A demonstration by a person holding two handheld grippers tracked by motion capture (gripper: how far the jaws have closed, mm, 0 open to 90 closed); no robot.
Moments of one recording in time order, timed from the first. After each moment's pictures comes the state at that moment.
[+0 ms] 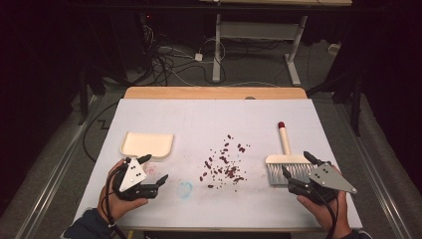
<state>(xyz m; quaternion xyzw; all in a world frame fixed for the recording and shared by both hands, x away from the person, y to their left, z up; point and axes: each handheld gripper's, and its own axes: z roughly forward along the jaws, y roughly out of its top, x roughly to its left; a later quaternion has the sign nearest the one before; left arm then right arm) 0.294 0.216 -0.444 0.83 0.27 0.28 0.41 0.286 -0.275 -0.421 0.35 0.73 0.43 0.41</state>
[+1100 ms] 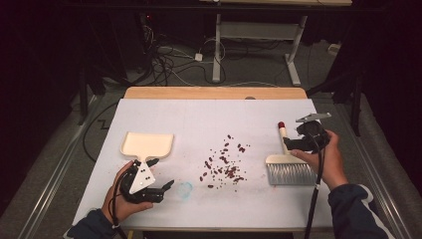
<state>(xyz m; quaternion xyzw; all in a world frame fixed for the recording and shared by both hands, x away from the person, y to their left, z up) 0.293 0.203 -0.449 0.85 0.25 0.27 0.39 0.424 -0.279 -0.393 0.49 0.80 0.23 0.26</state>
